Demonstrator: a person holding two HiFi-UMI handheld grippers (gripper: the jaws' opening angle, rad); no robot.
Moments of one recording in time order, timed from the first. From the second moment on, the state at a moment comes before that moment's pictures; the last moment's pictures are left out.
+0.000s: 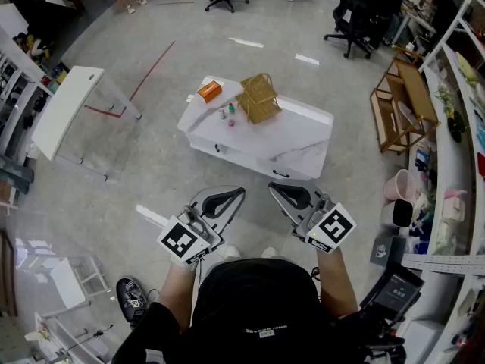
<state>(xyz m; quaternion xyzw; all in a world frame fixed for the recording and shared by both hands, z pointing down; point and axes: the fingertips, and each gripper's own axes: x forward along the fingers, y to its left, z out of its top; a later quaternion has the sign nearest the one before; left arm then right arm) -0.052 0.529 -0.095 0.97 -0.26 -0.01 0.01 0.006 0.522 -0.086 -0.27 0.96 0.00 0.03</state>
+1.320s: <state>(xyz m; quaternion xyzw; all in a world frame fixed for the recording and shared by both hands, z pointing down) -0.143 0.526 -0.084 0.96 -0.28 -0.05 0.04 -0.065 0.522 -0.087 -0.29 0.96 -0.02 0.05</state>
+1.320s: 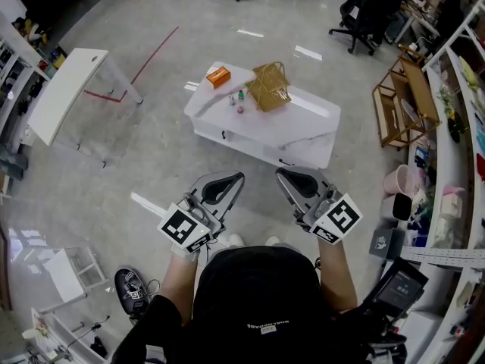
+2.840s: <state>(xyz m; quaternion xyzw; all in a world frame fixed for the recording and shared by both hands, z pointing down) -0.177 0.367 -0.030 0.94 -0.33 -0.03 0.08 -0.075 0.345 -0.031 -0.29 0.96 -0.05 0.01</state>
